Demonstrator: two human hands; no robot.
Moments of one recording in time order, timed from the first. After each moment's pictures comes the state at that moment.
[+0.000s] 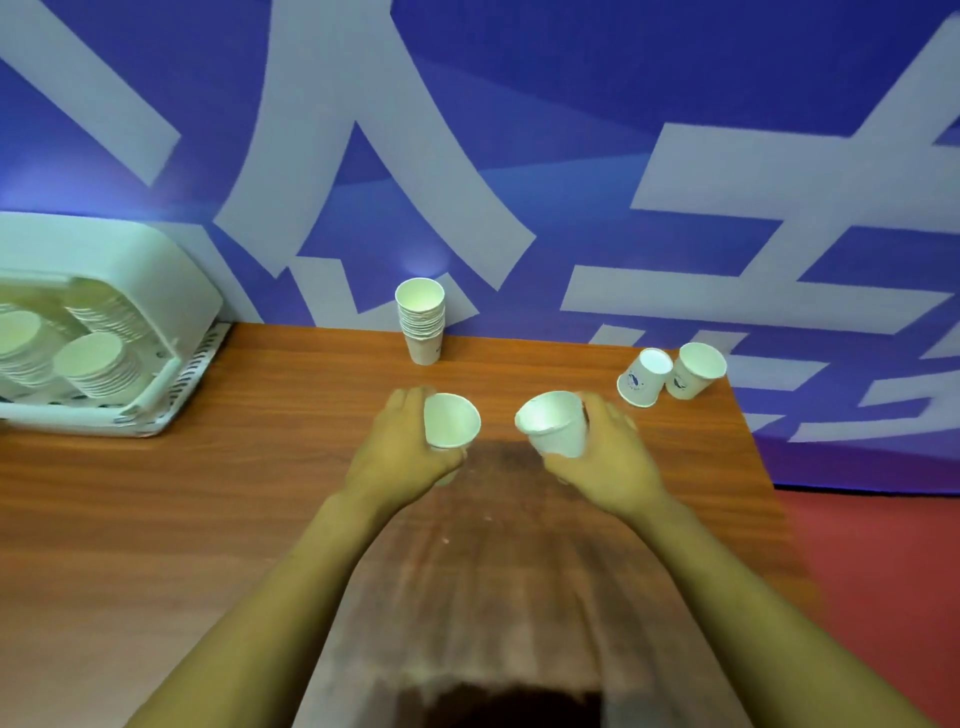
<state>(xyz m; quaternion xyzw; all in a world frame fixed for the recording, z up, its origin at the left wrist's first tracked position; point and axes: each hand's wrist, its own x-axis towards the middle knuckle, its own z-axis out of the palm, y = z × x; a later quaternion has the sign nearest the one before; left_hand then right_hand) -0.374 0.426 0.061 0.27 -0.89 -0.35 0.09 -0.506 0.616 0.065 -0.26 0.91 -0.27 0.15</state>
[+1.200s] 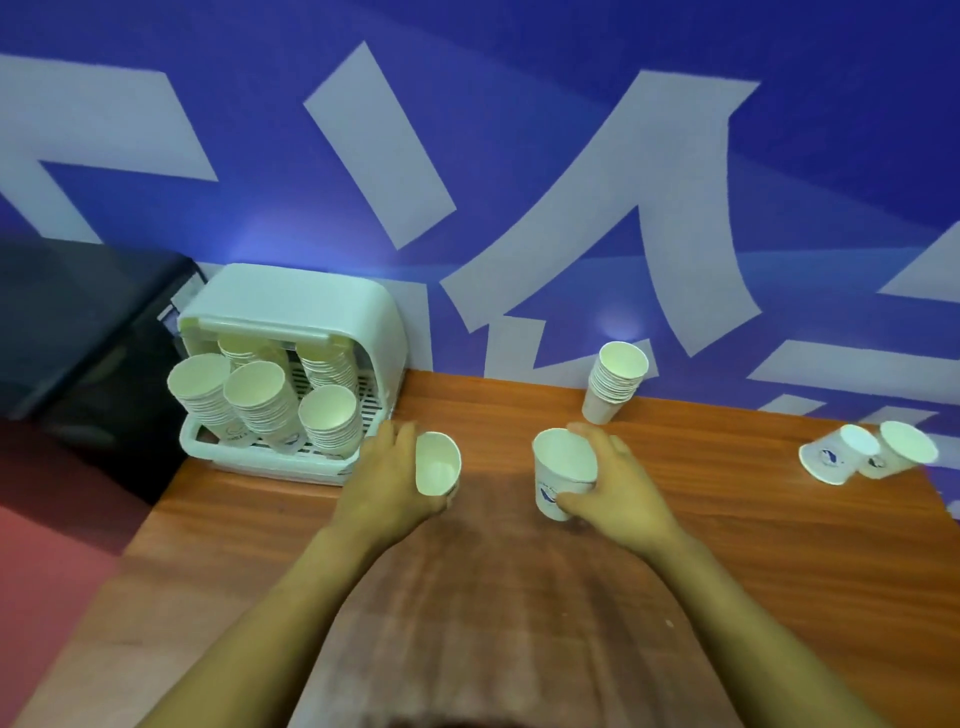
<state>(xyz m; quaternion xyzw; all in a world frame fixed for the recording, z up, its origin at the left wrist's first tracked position) -0.214 0.167 0.064 0.31 -0.91 -0.26 0.07 -0.376 0.363 0.070 -0.31 0.88 -0.31 0.20</state>
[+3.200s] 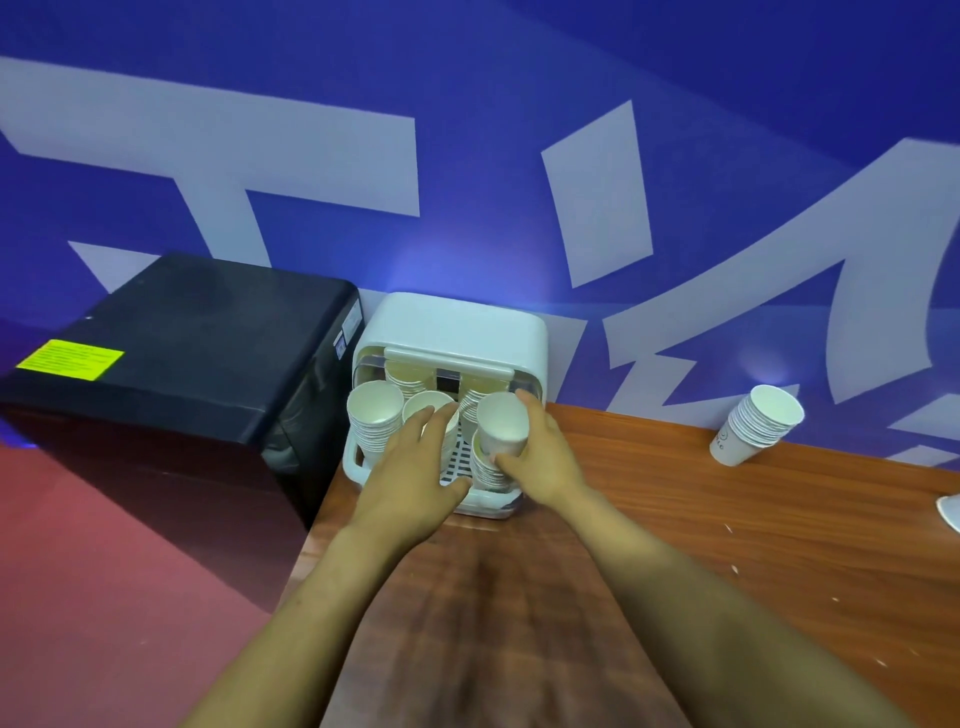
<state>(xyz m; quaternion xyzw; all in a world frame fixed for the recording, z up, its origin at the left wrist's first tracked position) -0.099 0.001 0.085 0.28 -0.91 -0.30 0.10 -0.257 0.094 0.050 -0.34 0.85 -0.34 0.19</state>
